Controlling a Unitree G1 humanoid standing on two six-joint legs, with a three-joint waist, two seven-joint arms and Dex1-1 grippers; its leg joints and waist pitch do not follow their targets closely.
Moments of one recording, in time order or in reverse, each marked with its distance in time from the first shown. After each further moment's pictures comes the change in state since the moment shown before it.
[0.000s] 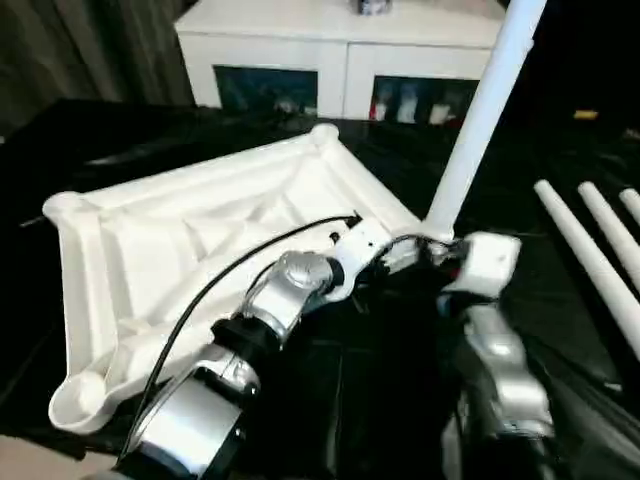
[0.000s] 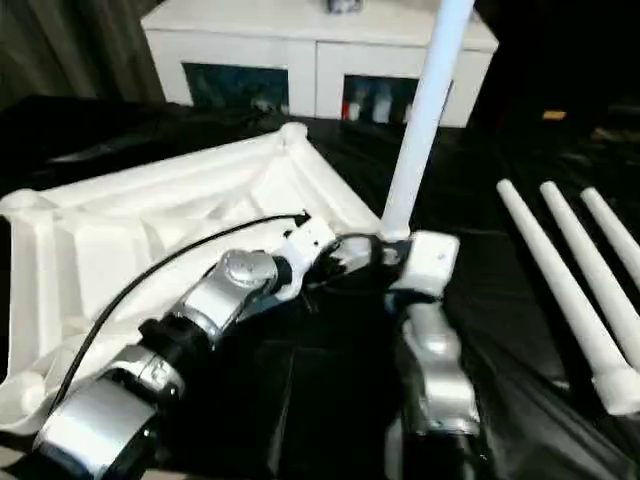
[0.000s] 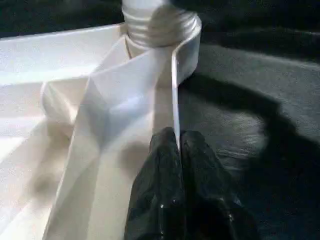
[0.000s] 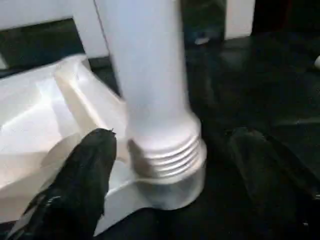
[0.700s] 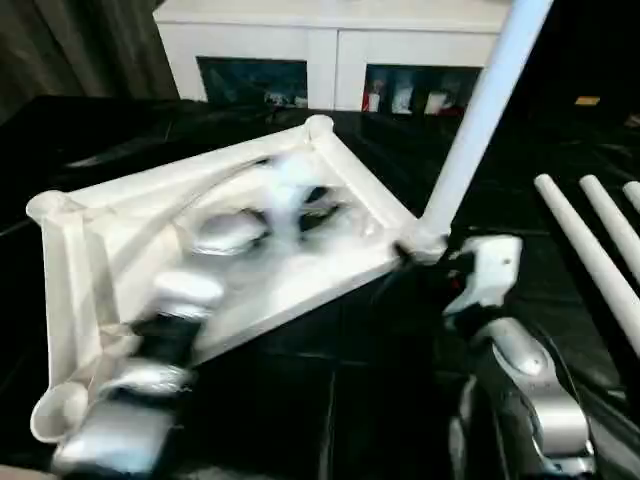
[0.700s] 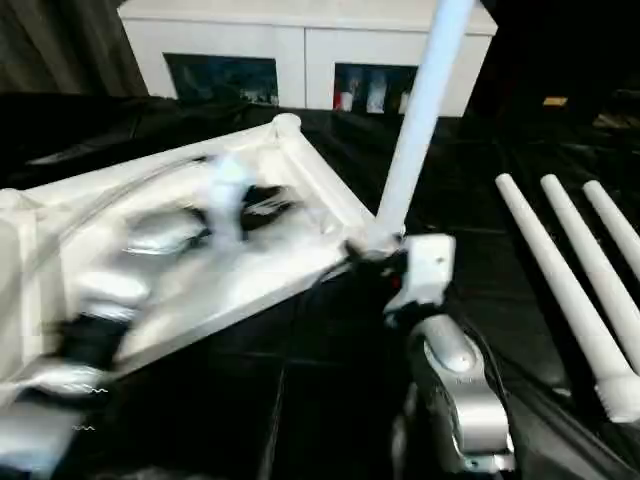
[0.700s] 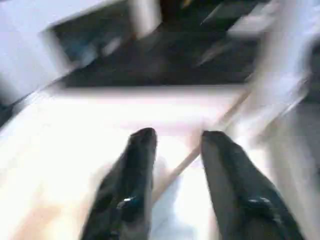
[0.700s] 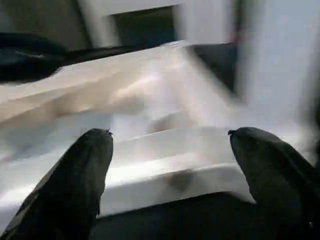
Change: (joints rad) left arm 0.138 0.406 0.264 -0.509 -0.138 0.221 -0.100; right arm 0.119 -0.163 0.150 -0.300 0.158 0.201 0.373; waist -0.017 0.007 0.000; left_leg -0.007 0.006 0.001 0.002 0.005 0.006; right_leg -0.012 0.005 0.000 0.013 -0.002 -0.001
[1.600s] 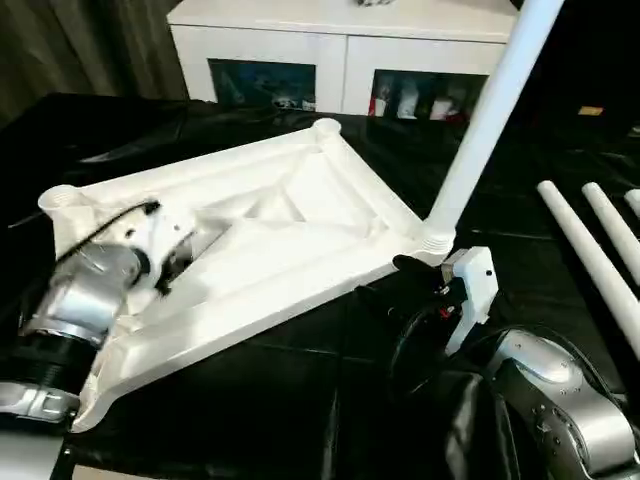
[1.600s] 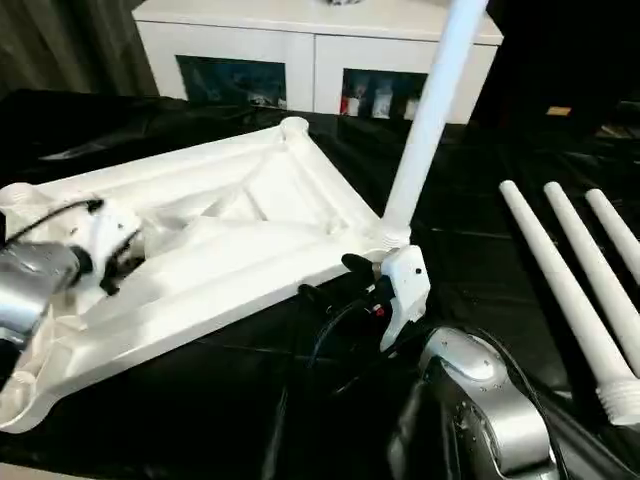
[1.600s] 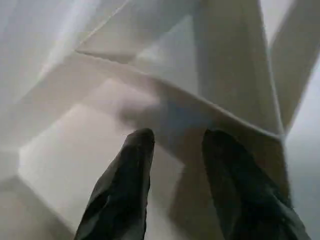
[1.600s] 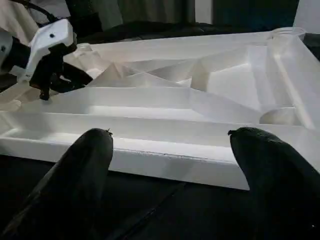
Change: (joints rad) left arm 0.092 0.195 -0.097 0.102 0.222 0.247 0.094; right arm 0.030 -0.149 0.039 -0.121 0.077 0.109 0.199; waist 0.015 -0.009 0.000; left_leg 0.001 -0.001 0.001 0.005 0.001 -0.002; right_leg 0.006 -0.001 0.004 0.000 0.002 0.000
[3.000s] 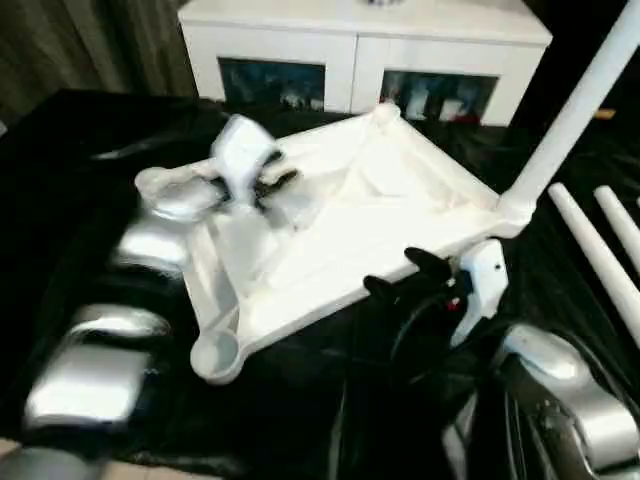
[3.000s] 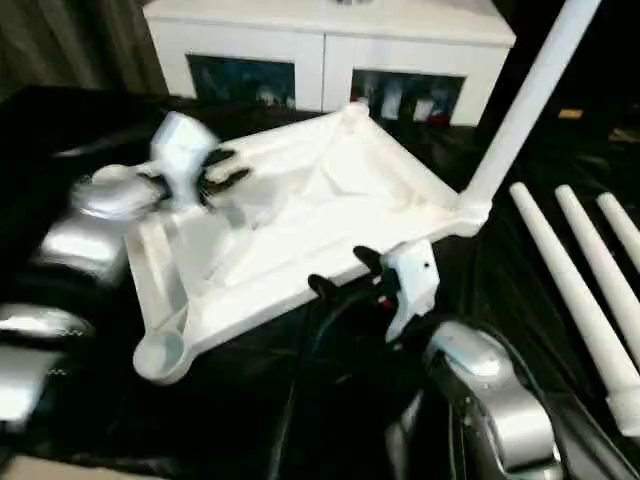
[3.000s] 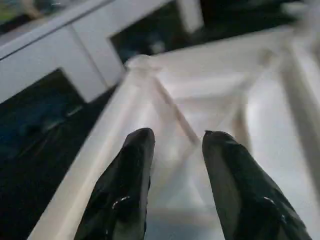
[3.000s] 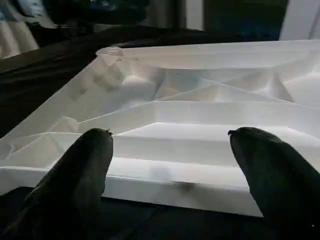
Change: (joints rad) left arm -0.297 -0.140 0.067 0.265 -0.210 -0.596 -0.293; right arm -0.014 -0.011 -0.028 -0.002 -0.010 -0.010 -0.015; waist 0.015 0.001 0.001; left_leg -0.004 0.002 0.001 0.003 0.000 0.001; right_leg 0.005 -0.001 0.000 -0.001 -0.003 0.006
